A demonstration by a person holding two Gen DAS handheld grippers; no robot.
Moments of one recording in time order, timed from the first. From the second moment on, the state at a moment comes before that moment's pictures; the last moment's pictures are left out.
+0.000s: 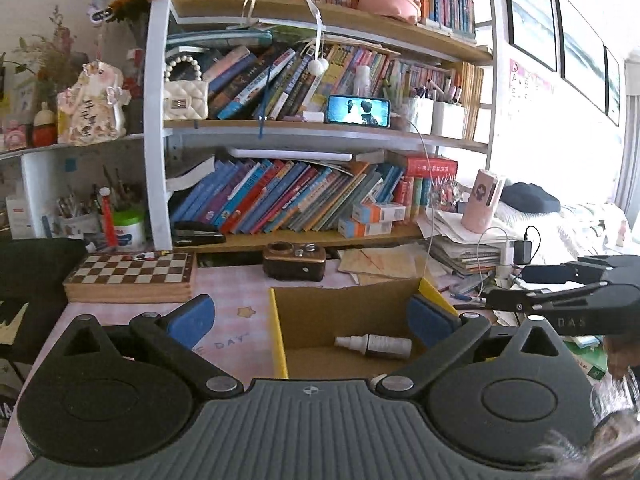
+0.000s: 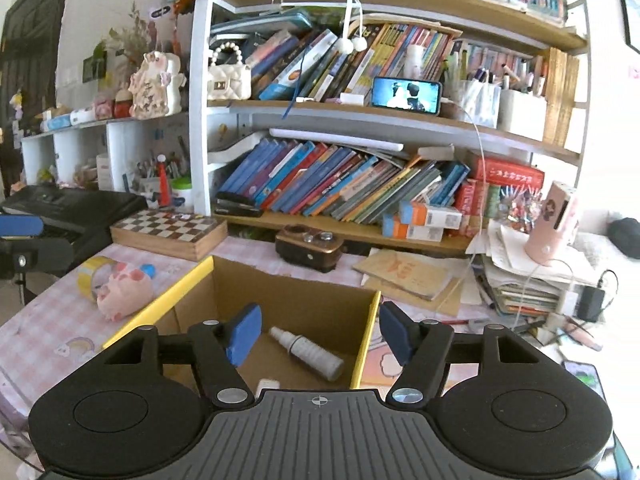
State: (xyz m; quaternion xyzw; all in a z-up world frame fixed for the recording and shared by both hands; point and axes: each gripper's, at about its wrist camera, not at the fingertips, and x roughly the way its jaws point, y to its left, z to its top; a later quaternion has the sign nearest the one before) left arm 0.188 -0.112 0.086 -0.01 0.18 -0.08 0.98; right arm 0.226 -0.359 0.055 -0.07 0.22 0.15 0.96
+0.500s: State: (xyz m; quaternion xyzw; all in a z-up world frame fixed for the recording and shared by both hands) left arm 0.126 -0.061 0.039 -0.03 0.24 -0.06 0.97; right arm 0.142 -0.317 0.009 -0.03 0.26 0.06 0.96
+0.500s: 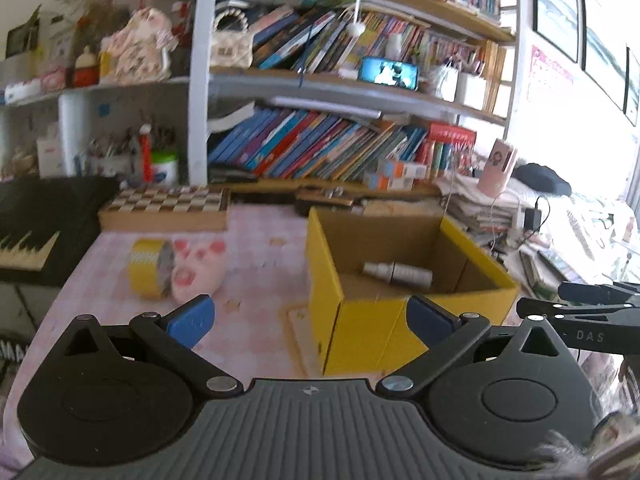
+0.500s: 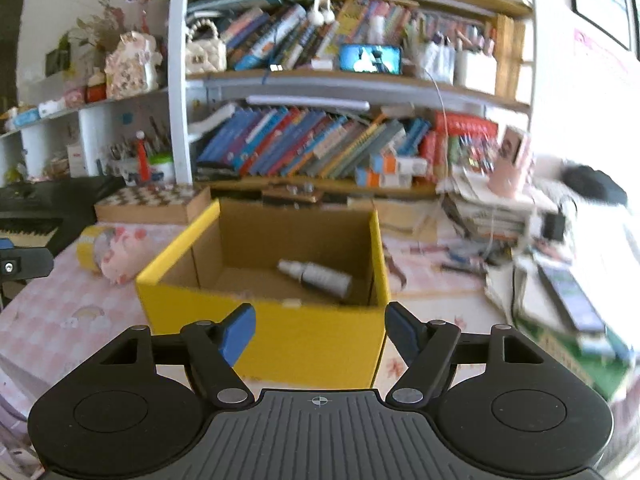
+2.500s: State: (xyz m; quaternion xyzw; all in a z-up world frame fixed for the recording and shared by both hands) left arm 0.047 0.073 0.000 -0.06 0.28 -0.02 0.96; right arm 0.065 -0.139 -0.031 -0.04 0.35 0.15 0.92
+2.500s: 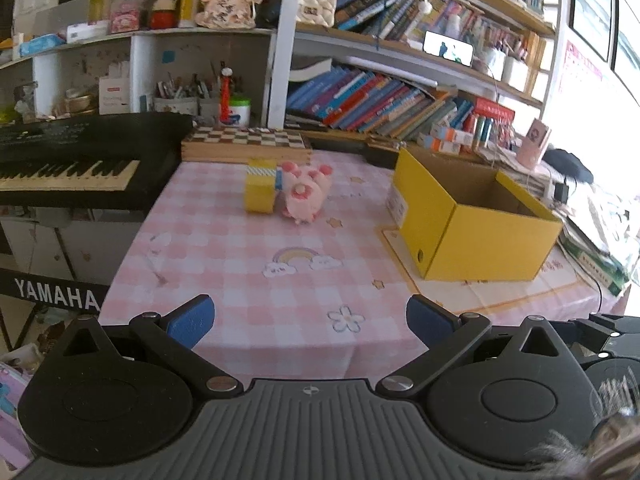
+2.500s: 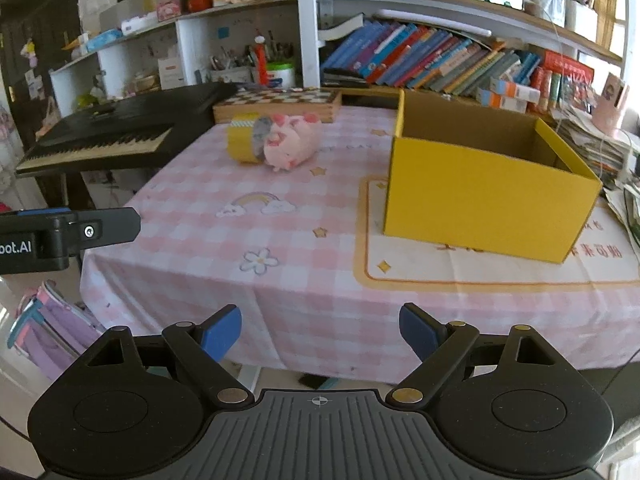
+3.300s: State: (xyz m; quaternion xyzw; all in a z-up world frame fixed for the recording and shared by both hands) left arm 0.088 0.093 0.003 -0.08 0.27 0.01 0.96; right arm 0.114 -0.105 -0.023 -0.08 0.31 0.20 0.92
